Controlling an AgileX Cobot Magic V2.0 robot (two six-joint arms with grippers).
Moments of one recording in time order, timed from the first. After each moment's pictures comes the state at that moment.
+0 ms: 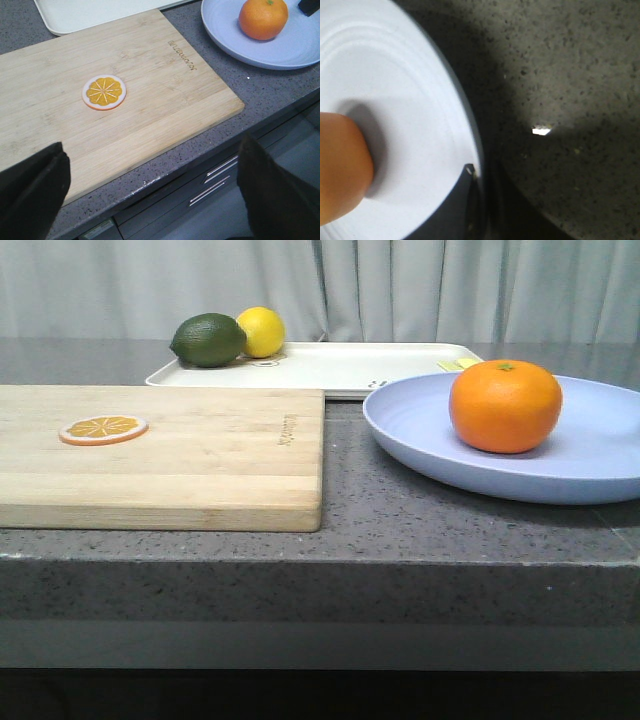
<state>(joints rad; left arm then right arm) -0.58 0.62 -0.80 -0.03 0.86 0.00 -0.29 1.61 -1.12 0.68 0.99 -0.41</state>
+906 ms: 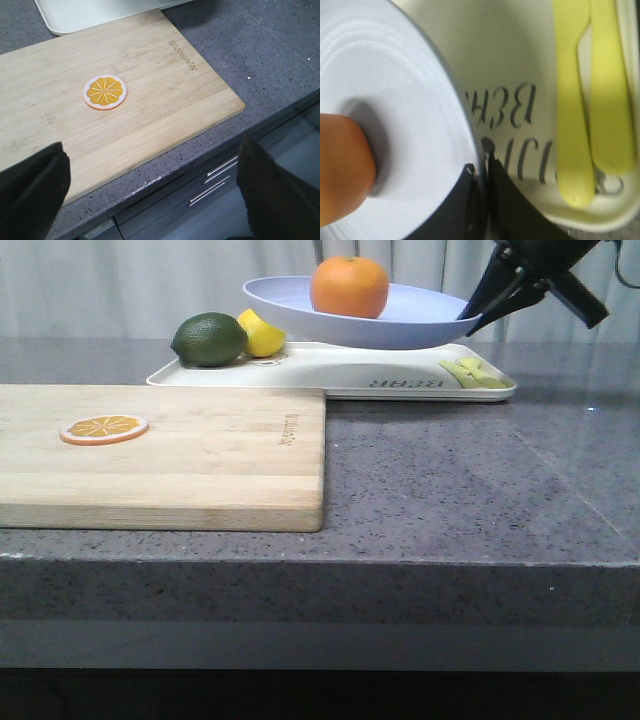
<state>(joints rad) -0.58 0.62 -0.80 -0.03 0.86 0.00 -0.01 2.07 -1.94 0.67 1.04 0.10</state>
